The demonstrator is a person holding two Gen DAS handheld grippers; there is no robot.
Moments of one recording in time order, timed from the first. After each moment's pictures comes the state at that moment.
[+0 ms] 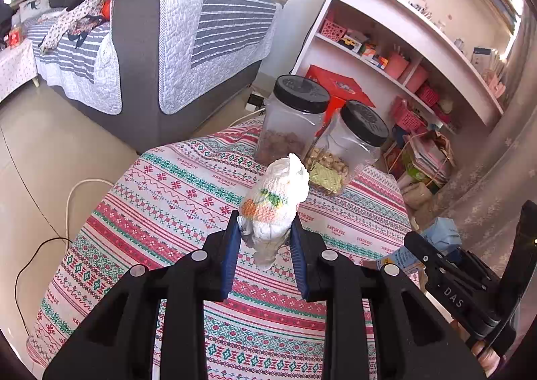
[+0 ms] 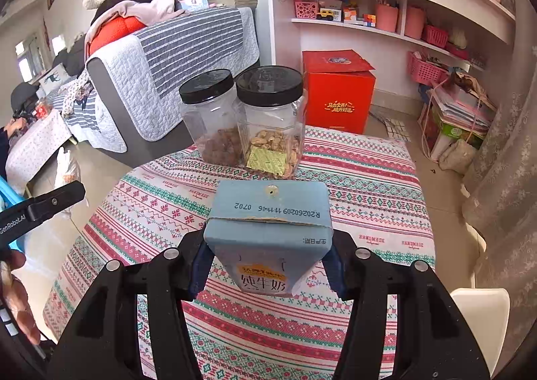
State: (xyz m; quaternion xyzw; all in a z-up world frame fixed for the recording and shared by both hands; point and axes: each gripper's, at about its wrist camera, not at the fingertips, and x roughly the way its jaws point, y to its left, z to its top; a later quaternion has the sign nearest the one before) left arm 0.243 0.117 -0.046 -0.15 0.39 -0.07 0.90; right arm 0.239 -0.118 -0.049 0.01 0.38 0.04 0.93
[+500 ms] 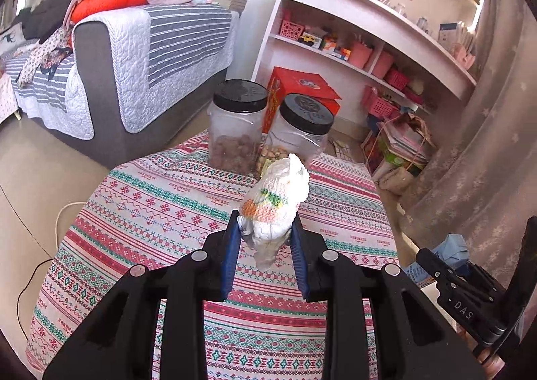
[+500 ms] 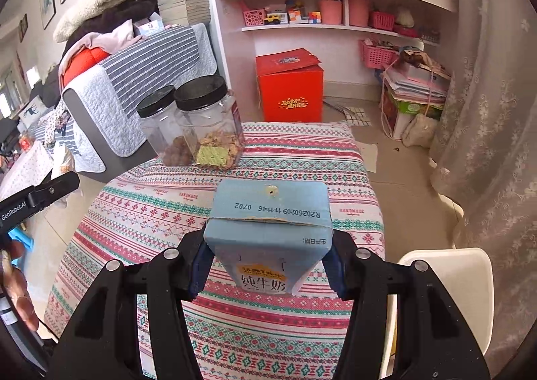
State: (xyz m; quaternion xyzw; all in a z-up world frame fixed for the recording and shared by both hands) left arm 0.225 0.051 -0.028 -0.10 0.37 -0.11 0.92; right arm 0.184 -0.194 -0.044 0.05 0.36 -0.02 0.93
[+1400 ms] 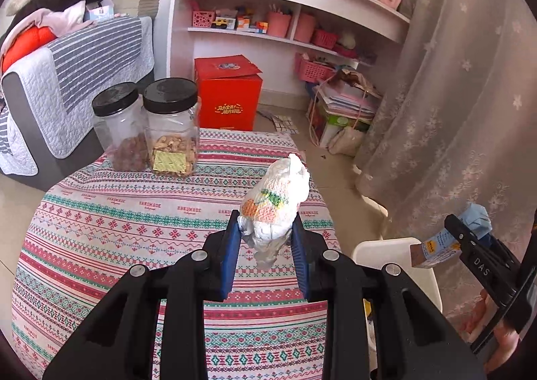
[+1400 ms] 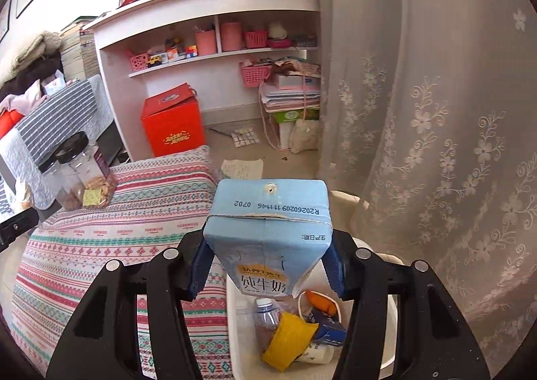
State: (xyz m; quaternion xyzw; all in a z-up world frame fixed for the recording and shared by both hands) left arm 0.194 -0.106 -0.024 -0.02 0.37 -0.22 0.90; right arm 0.098 -0.358 -0.039 0.09 0.30 -0.22 0.93
